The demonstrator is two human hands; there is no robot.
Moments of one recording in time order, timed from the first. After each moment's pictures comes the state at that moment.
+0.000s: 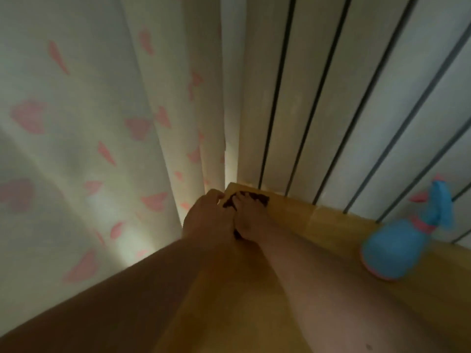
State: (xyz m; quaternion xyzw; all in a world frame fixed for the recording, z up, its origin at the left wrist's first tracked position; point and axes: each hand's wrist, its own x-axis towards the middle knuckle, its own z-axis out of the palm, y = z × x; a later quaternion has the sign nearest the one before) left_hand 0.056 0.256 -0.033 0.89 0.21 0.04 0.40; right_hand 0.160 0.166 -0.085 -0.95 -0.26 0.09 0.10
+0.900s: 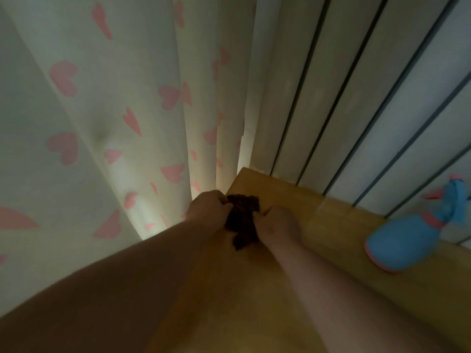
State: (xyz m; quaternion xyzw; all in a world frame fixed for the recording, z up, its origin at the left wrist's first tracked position) left_hand 0.048 0.287 -0.069 0.90 0.25 -0.03 0.35; right_hand 0.085 0.141 -0.078 -0.97 0.00 0.09 0.23
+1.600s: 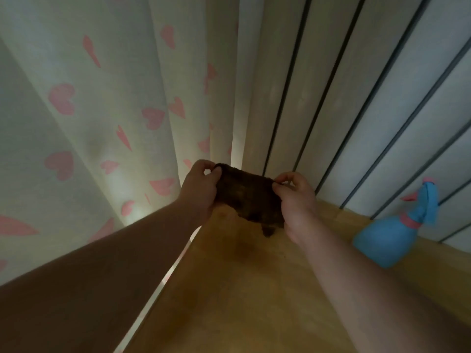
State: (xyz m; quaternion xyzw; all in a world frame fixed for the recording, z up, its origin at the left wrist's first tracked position) left_hand 0.051 0.278 0.000 0.60 0.26 0.10 0.75; right_hand 0.082 0.104 0.005 -0.73 0.03 0.09 0.67
